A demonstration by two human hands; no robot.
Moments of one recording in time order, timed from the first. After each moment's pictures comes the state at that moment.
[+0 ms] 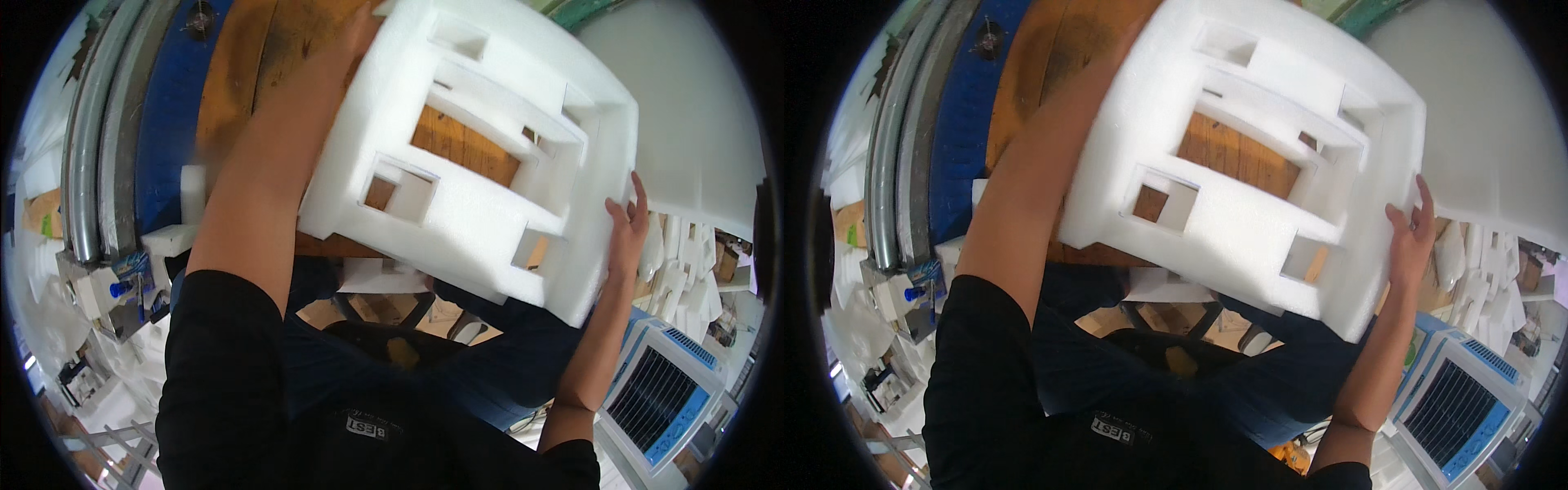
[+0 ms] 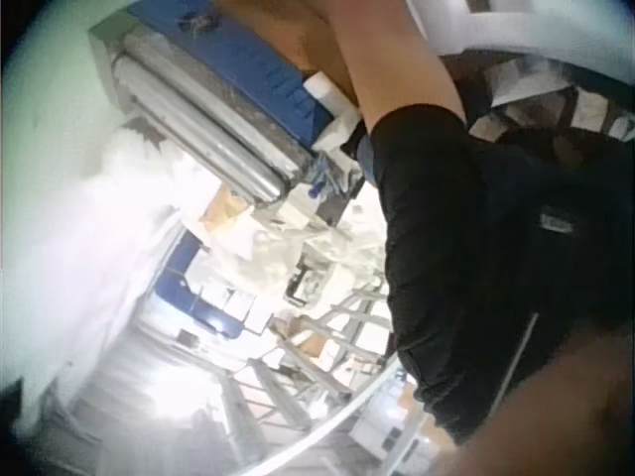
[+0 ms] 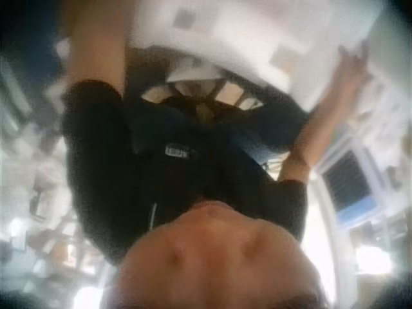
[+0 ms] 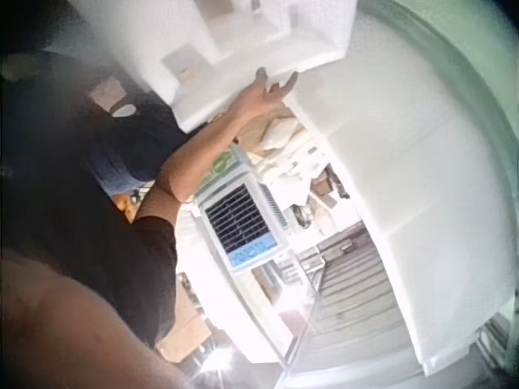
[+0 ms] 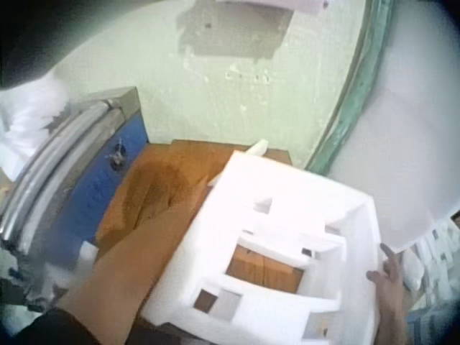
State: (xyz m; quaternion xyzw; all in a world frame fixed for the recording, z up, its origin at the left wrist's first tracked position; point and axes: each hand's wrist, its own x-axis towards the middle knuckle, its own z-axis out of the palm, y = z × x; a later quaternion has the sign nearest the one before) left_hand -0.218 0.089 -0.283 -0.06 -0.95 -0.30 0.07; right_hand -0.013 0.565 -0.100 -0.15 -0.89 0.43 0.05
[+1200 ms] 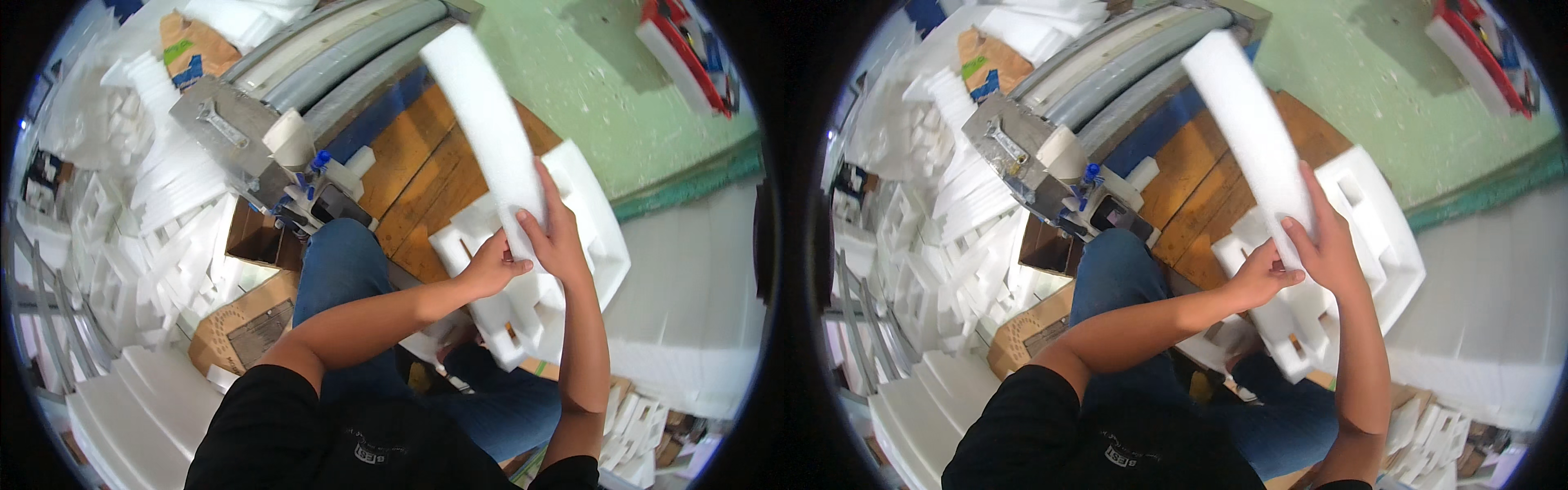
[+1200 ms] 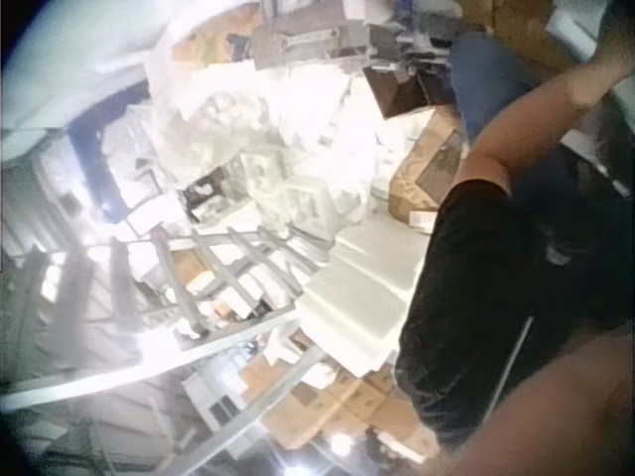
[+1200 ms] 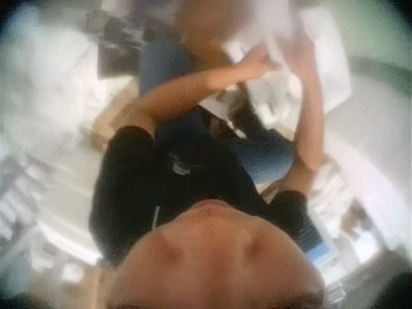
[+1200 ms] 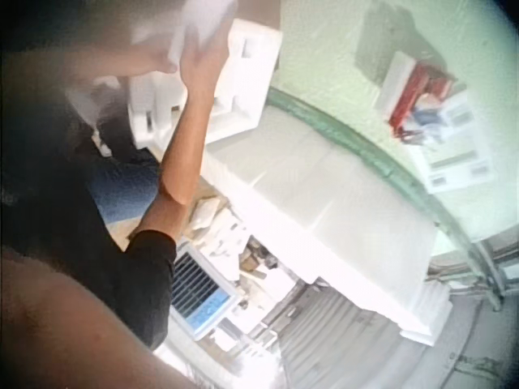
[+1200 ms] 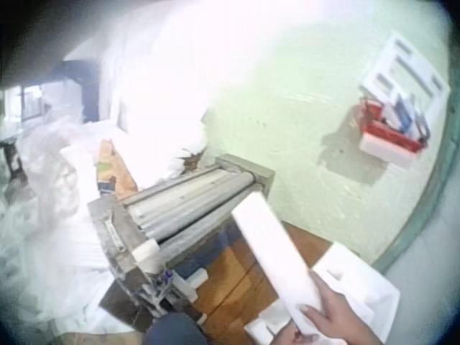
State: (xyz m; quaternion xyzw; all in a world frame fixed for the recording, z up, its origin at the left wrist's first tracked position) left_hand 0.126 0.180 -0.114 0.06 -0.50 -0.86 0.07; right_hand 0.033 0.249 0.005 0.50 -0.79 0.35 -0.05
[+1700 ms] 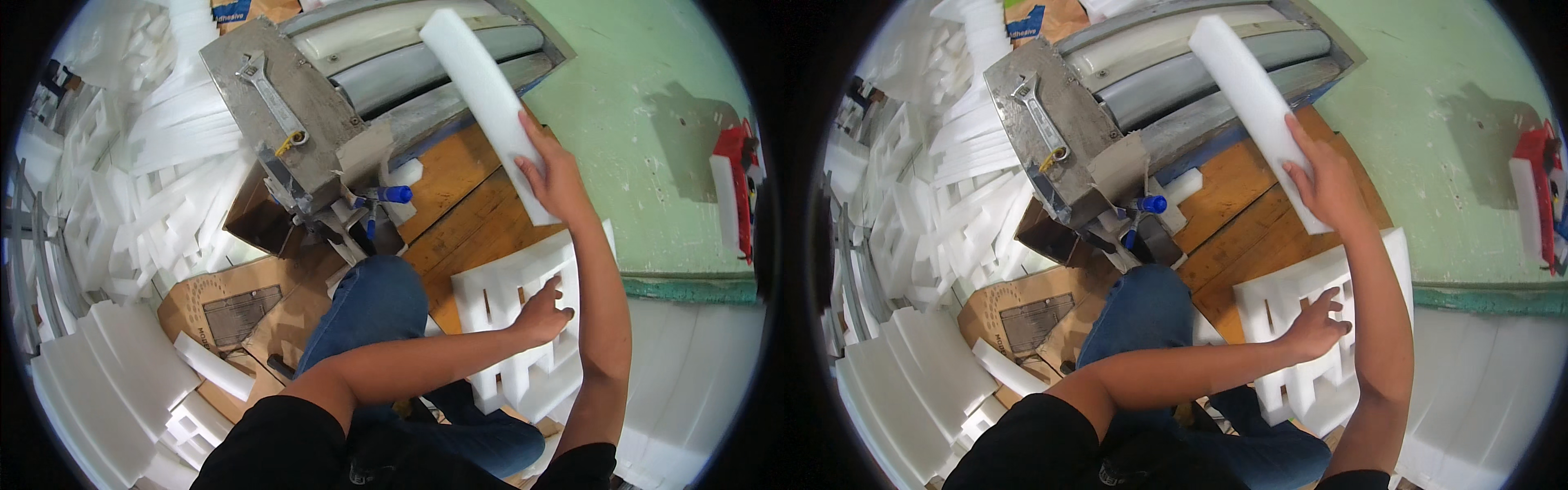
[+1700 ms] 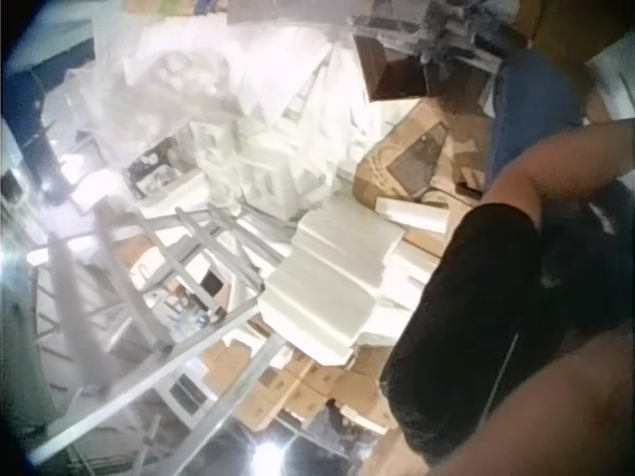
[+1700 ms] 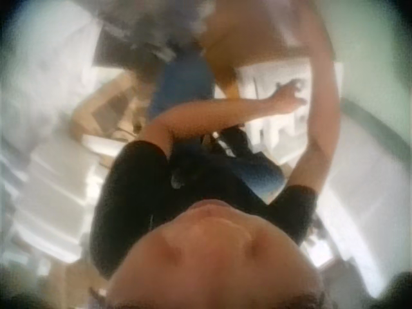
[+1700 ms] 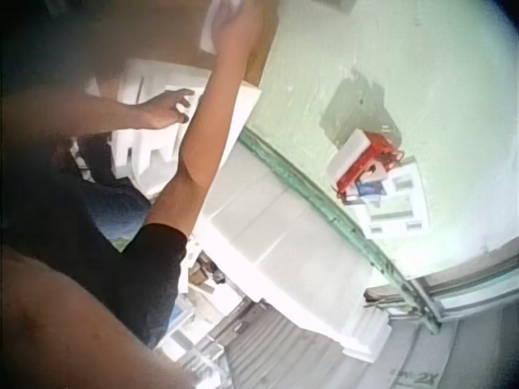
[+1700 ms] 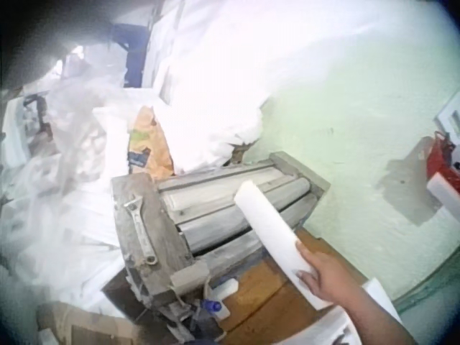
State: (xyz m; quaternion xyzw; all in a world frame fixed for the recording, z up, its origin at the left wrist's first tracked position) left_hand 0.096 0.151 -0.078 0.18 -0.48 -0.86 0.02; right_hand -0.044 0.024 -0.011 0.67 -0.73 0.14 0.01
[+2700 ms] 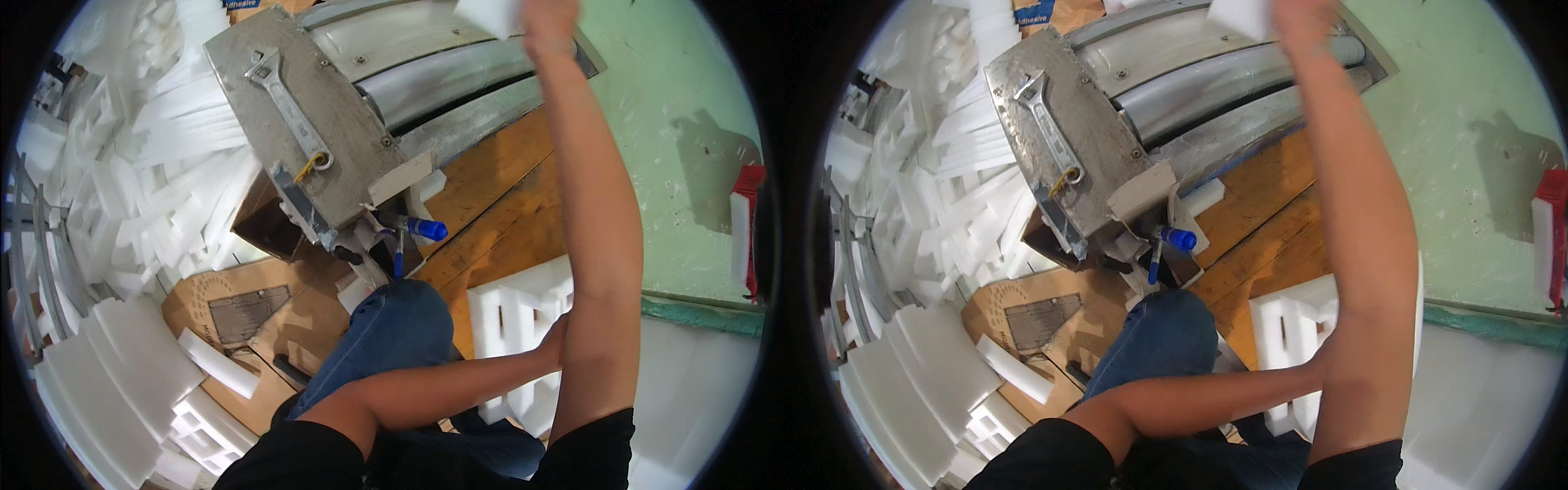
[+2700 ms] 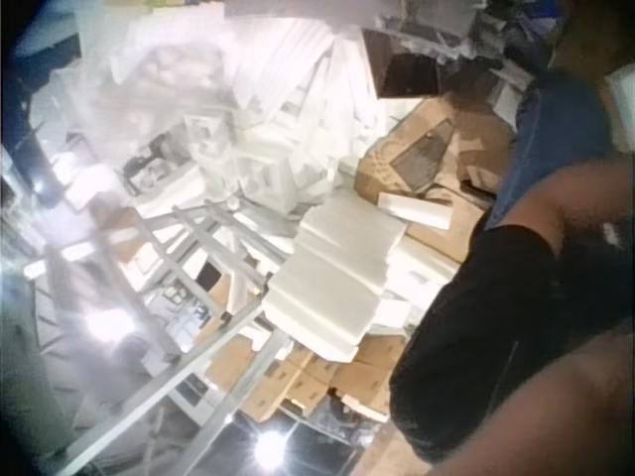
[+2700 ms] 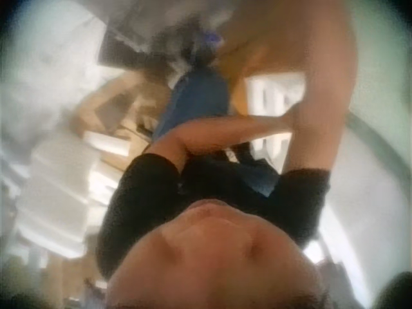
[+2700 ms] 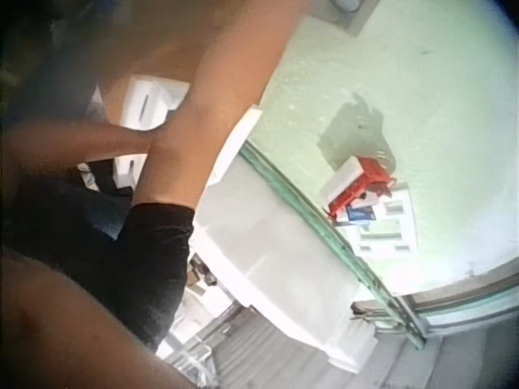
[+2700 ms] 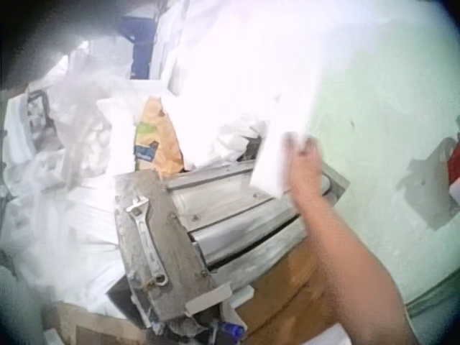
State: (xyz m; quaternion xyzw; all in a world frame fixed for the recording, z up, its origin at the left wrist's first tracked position) left_hand 0.068 0.161 -0.102 0.09 -0.49 -0.84 0.21; right_hand -0.018 -0.271 0.008 0.49 -0.62 0.61 0.05
